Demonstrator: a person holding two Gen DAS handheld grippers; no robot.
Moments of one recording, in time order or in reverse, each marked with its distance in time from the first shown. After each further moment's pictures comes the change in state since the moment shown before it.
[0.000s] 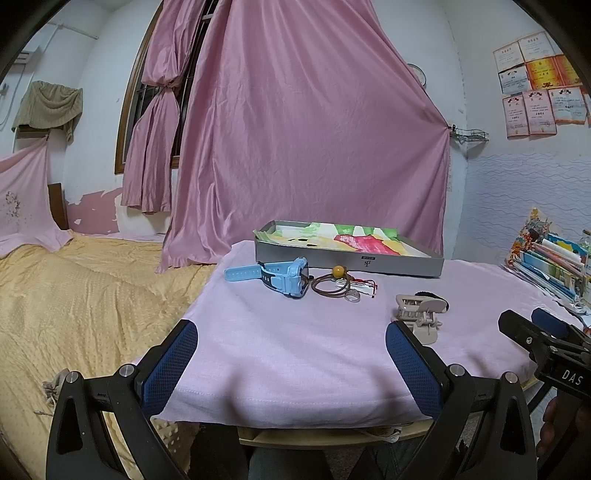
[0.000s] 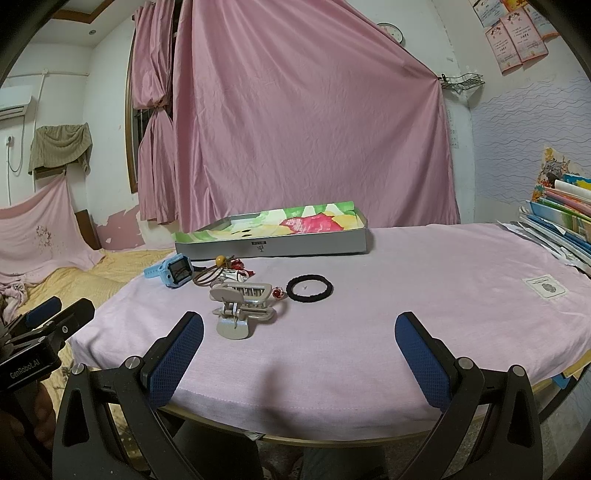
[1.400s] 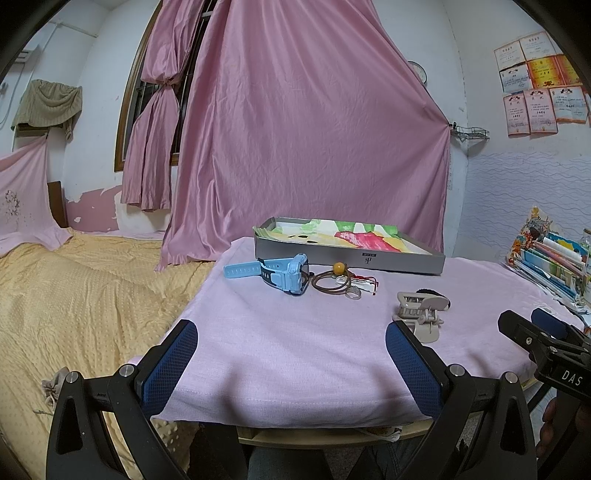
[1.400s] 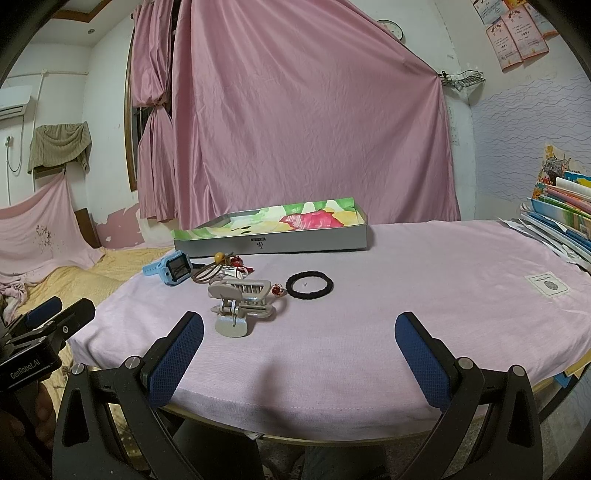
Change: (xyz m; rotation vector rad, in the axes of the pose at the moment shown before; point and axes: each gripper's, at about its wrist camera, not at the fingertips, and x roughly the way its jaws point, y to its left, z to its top) left arm 0.000 0.001 -0.001 -0.001 0.001 0.000; right arm 0.003 -0.001 -0.001 0.003 0.009 0.001
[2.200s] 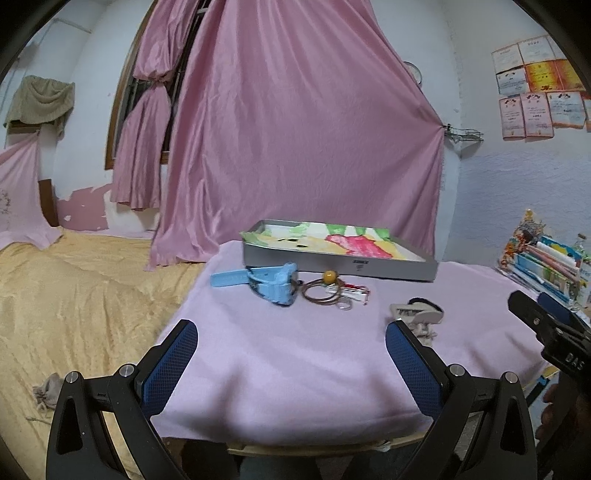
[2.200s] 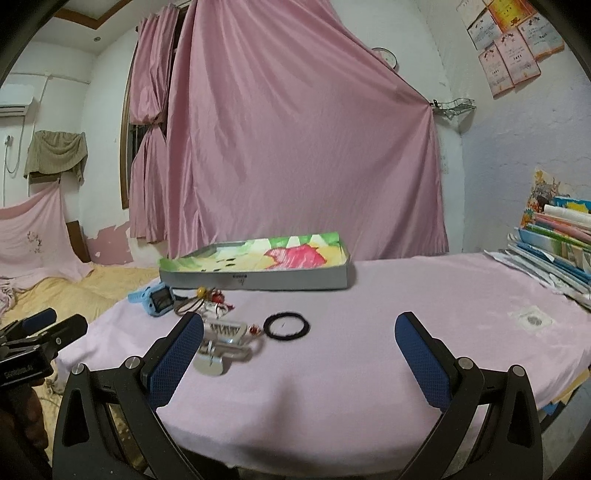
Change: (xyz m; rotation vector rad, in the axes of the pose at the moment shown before) left arm 0.009 -0.001 0.008 -0.009 0.011 -0.064; right arm -0.005 -0.012 0.022 -0.030 -0.117 -0.043
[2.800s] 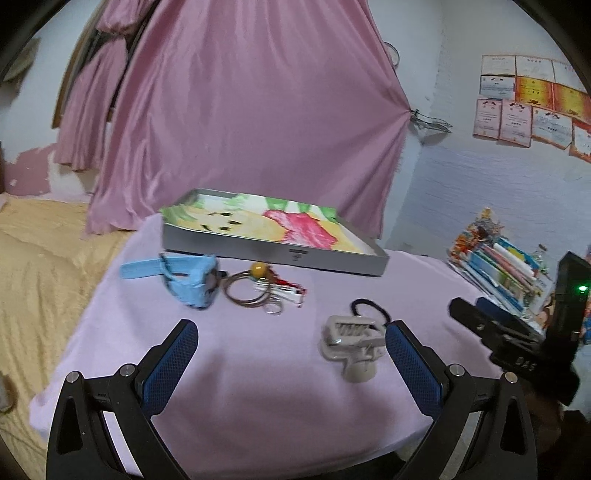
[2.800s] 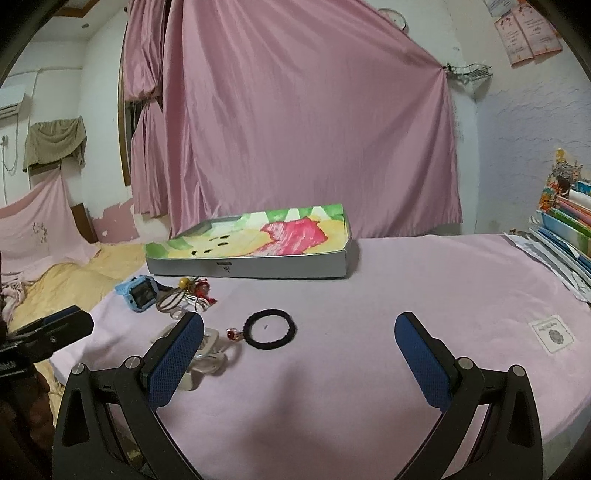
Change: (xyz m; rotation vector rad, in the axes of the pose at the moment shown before) left arm 0.055 -0.023 0.029 -0.053 0.164 -0.243; right arm 0.061 -0.028 0.023 0.023 0.211 0.063
